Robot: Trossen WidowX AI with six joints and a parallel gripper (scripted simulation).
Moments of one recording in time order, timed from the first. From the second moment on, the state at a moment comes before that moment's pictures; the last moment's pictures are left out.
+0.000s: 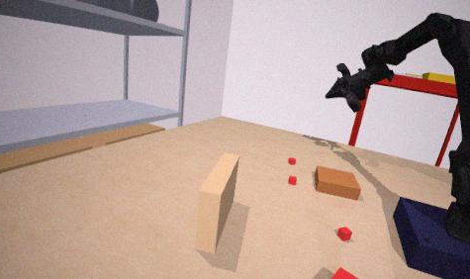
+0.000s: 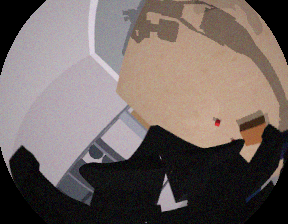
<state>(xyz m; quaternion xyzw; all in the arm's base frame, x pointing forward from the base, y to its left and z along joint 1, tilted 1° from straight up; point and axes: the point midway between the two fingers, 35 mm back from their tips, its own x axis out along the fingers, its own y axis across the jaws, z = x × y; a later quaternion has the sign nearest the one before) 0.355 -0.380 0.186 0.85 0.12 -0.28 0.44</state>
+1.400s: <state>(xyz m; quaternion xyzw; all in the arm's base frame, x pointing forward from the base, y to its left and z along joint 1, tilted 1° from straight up) 0.493 -0.130 0.150 0.56 0.44 -0.23 0.66</state>
